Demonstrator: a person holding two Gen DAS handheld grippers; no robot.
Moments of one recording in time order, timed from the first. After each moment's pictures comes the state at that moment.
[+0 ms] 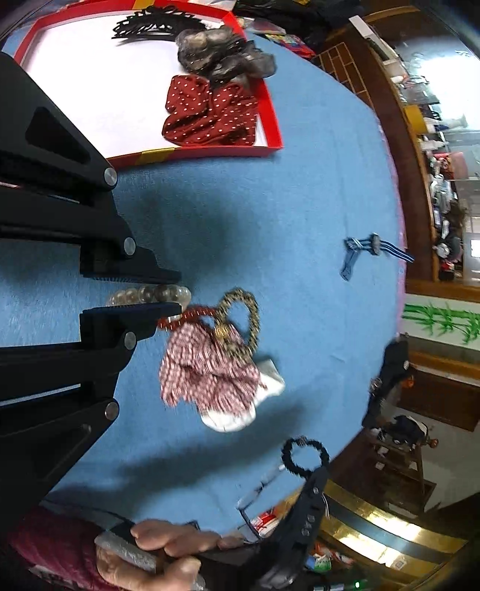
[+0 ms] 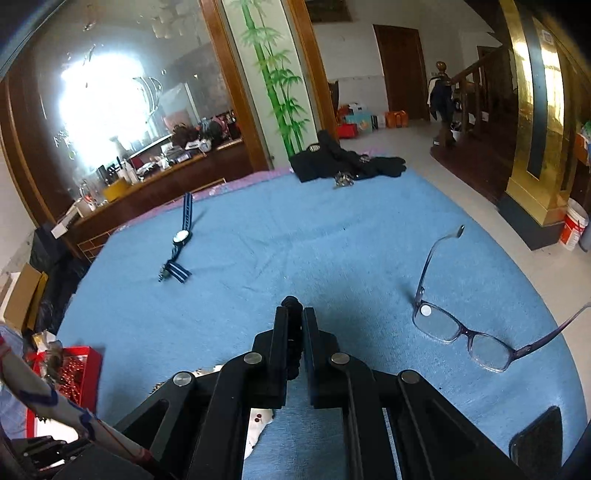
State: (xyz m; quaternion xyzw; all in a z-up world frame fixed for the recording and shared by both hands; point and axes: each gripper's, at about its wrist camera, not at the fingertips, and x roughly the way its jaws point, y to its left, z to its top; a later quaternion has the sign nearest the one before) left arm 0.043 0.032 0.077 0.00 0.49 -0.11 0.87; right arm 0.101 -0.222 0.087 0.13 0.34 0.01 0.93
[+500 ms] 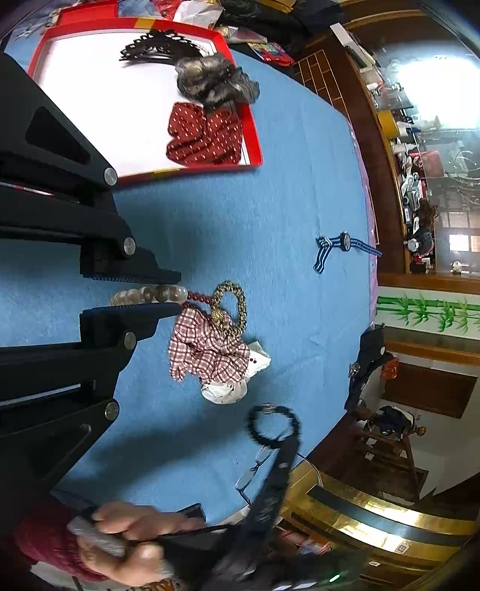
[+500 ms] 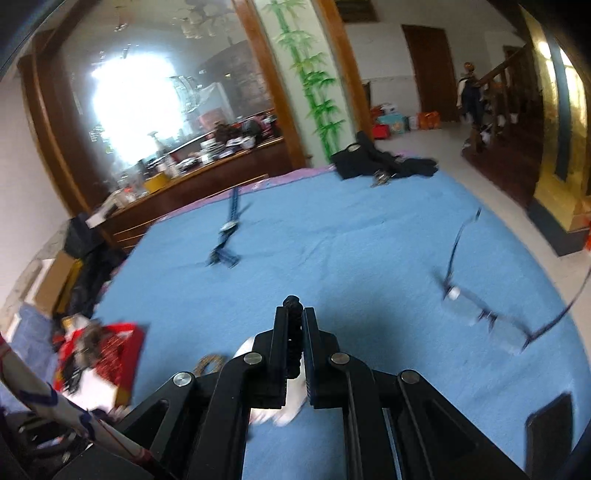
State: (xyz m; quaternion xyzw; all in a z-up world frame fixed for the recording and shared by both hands) left arm 0.007 0.034 0.108 0.01 0.45 -0.11 0.89; right arm 0.050 -0.193 0.093 0.14 0.34 0.10 0.92
